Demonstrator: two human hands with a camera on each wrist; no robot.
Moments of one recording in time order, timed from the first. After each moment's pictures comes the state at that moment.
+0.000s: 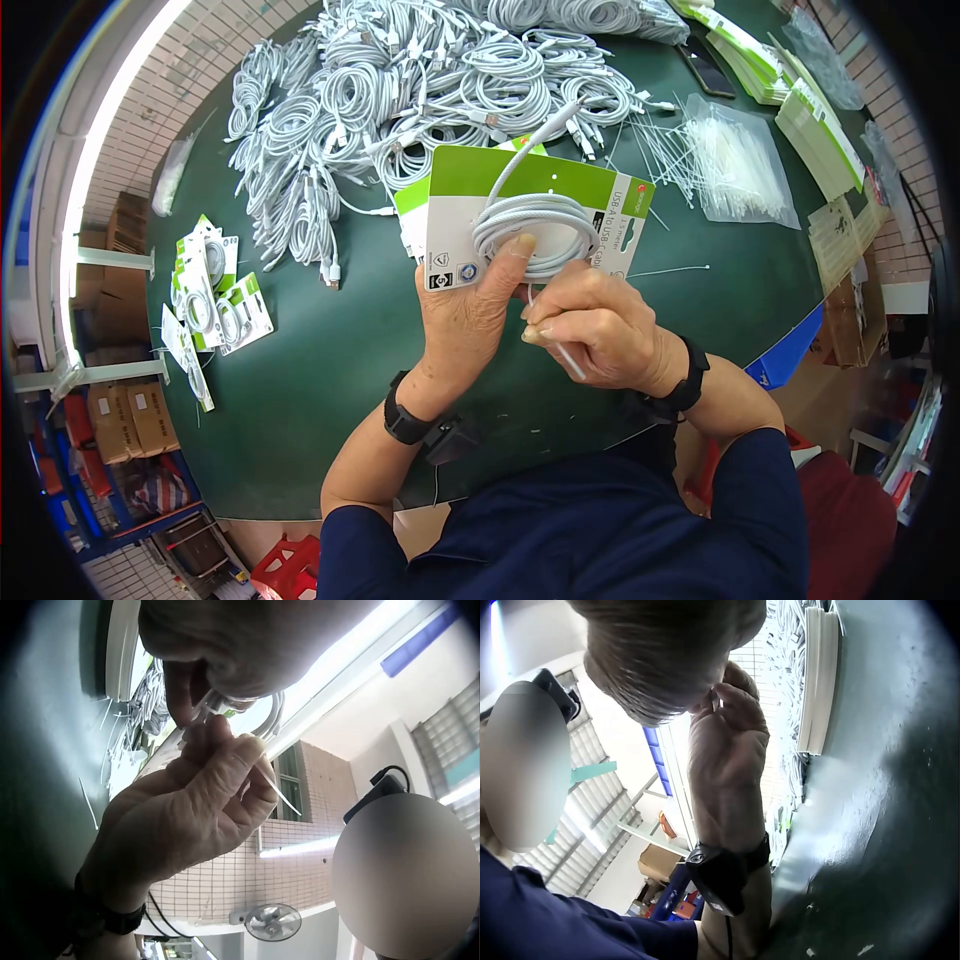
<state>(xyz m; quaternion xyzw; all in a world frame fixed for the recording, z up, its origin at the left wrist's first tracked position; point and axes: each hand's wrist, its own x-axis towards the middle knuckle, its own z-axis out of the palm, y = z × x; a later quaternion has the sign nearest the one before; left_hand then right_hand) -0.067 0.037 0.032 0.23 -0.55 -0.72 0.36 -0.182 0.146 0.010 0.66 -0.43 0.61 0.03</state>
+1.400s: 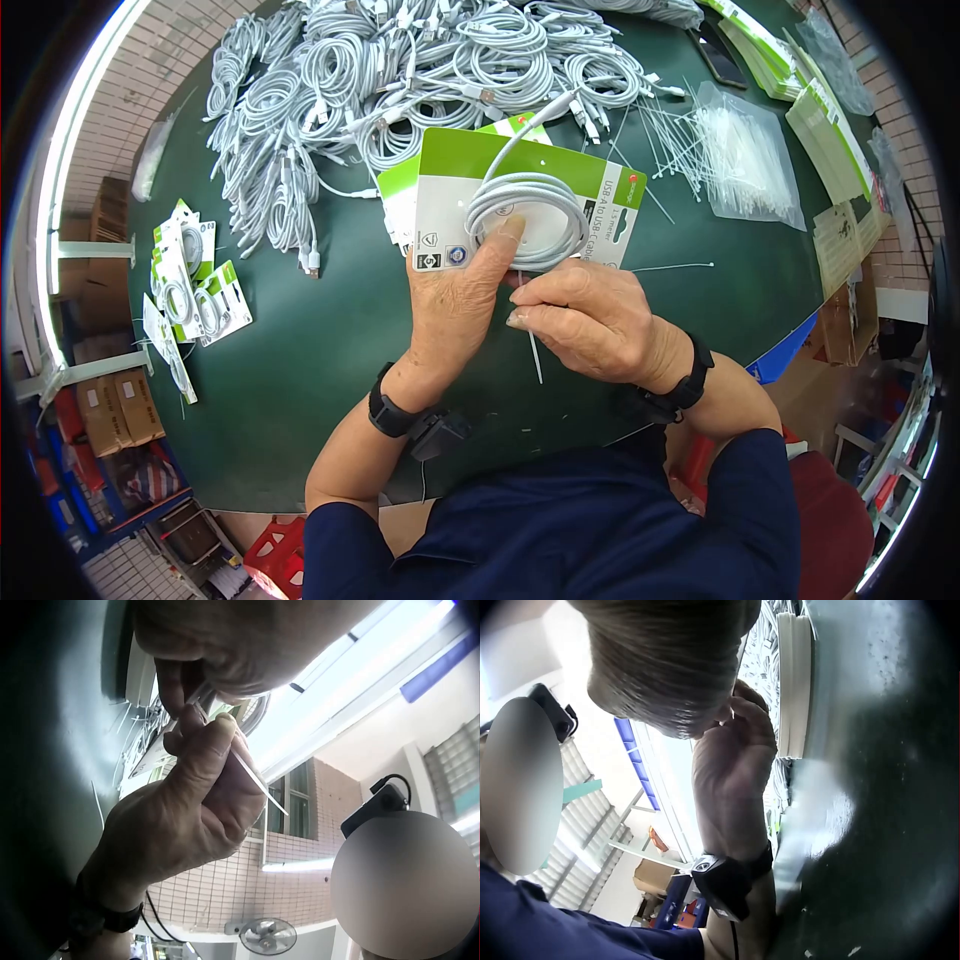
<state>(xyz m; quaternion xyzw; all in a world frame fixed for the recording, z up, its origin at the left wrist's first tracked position) -0.071 0.026 0.017 0.28 -0.55 -0.72 0.32 -0.193 0.148 0.007 0.70 -0.49 0.51 0.05</state>
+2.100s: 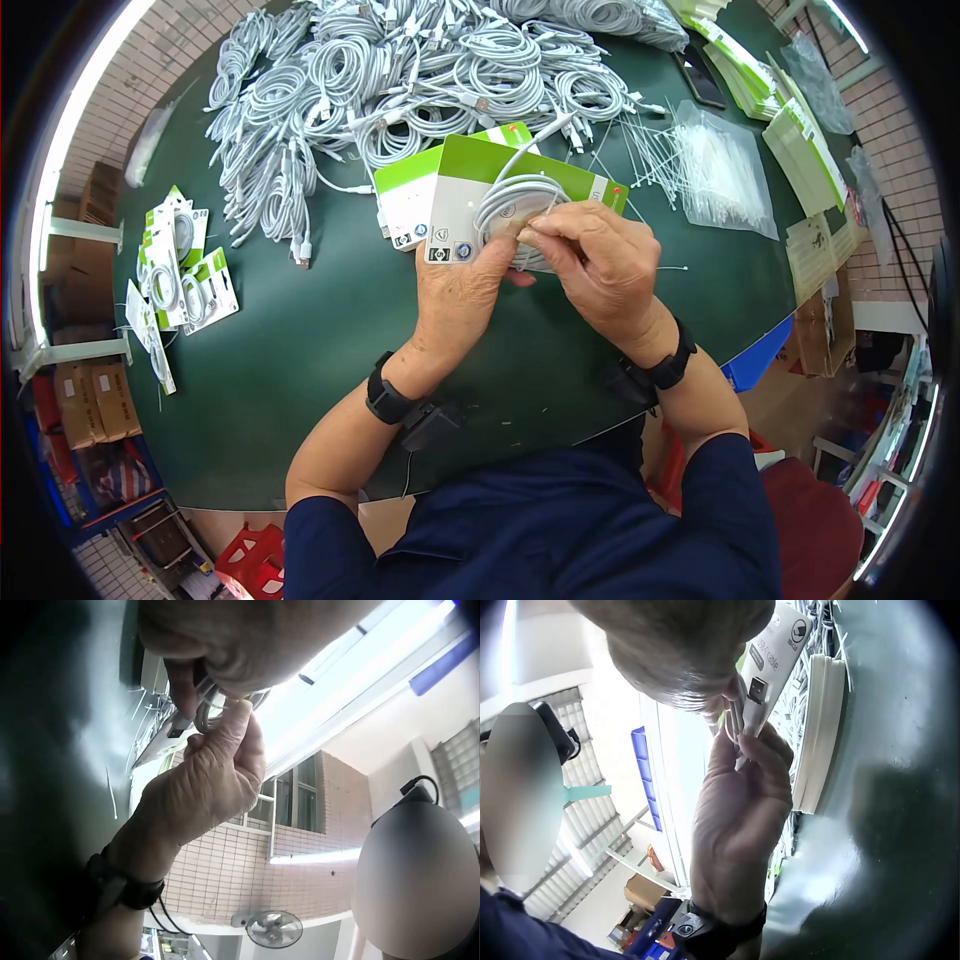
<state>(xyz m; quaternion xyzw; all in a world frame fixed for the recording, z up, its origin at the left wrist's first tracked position) -0.074 0.034 0.005 0.22 -0.54 -0.75 0.31 -0.216 0.132 0.011 0.60 -0.58 0.54 0.10</state>
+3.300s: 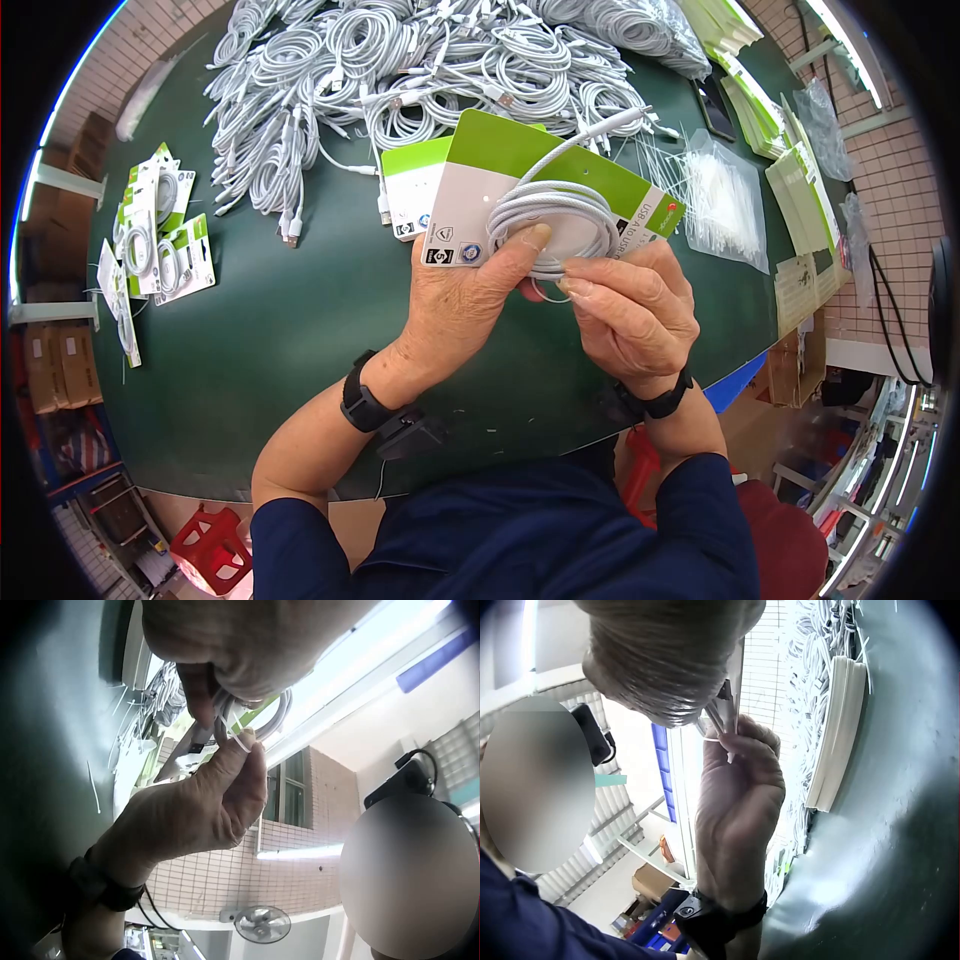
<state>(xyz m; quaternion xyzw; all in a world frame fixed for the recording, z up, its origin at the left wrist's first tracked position) -0.067 0.036 0.027 0.20 -0.49 -0.78 0.33 -0.213 0.158 0.031 0.68 -0.52 0.47 0.20</state>
